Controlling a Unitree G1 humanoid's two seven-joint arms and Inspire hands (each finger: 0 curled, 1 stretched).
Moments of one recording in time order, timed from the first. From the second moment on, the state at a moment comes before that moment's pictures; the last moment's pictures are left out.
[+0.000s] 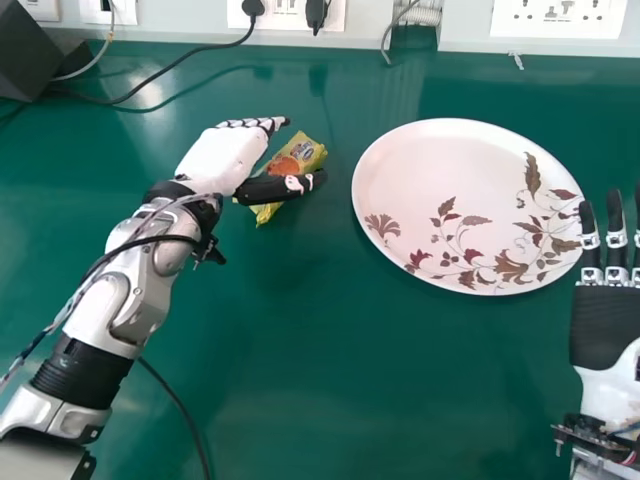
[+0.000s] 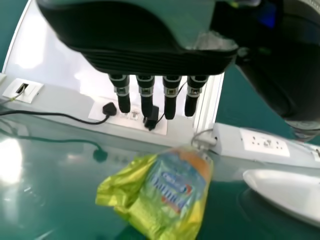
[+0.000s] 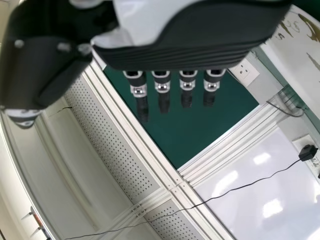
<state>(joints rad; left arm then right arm) -0.62 0.45 -0.31 0.13 0.86 0.13 -0.28 0.23 0.06 -0.35 -0.13 0.90 -0.39 0.64</state>
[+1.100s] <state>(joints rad) -0.70 0.44 -0.39 0.33 0.90 0.21 -0.27 0.23 0.06 -0.35 -0.13 0.92 -0.39 0.64</state>
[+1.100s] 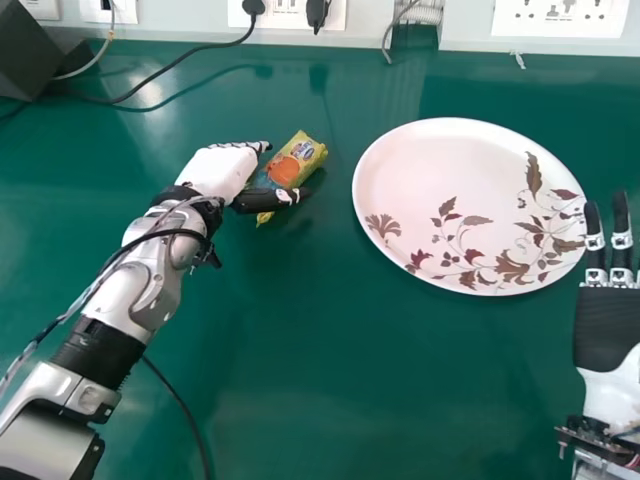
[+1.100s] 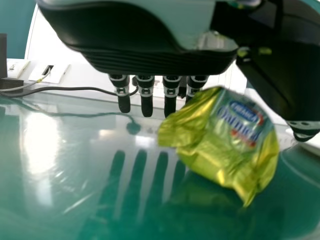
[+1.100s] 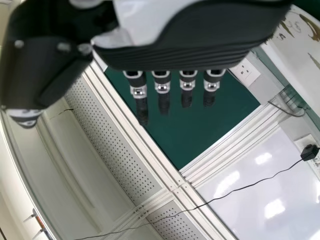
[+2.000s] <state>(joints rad) -0.82 0.44 -0.49 0.42 0.93 0.25 -0.39 0.24 0.06 -0.34 -0.13 0.92 -0.39 0.64</state>
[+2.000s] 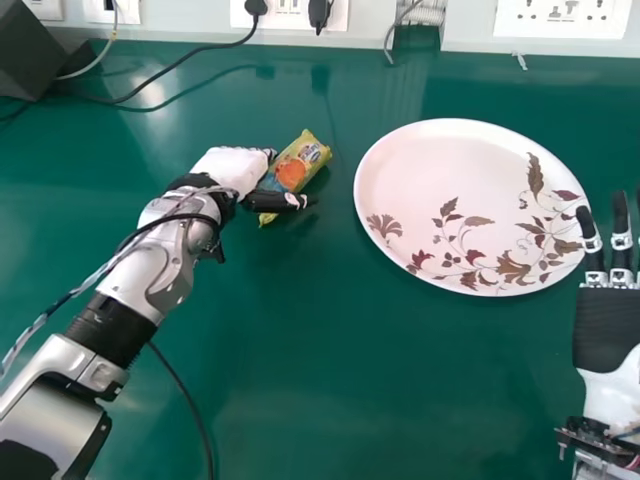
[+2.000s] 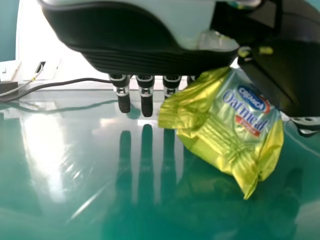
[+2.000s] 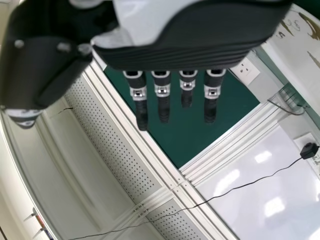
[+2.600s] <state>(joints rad) -0.90 0.42 -0.58 0.55 0.96 0.23 -0.36 0.24 0.06 -0.34 -0.14 0.93 -0.39 0.64</state>
